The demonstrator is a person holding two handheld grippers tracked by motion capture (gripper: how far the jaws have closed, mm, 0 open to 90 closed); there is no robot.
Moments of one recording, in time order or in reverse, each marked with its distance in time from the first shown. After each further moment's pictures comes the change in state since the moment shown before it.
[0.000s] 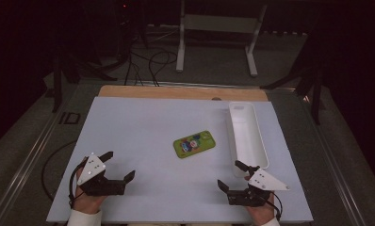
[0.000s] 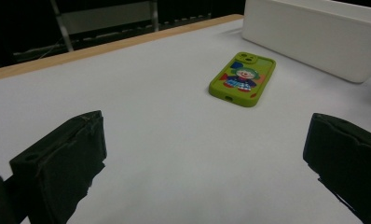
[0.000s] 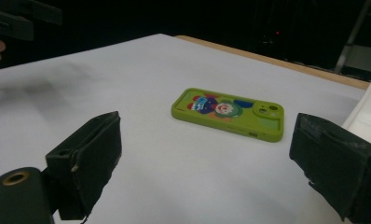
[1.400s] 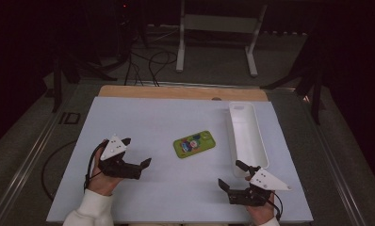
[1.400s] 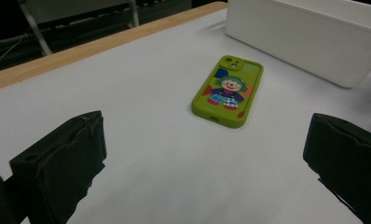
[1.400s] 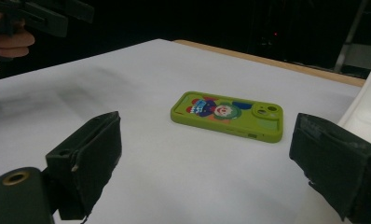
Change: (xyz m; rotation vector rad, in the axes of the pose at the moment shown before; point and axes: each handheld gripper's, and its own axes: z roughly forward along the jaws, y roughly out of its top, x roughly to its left) left arm -0.005 0.047 0.047 0.094 -0.080 0.043; right arm -0.002 -0.001 -0.001 -0.017 -0.005 0.032
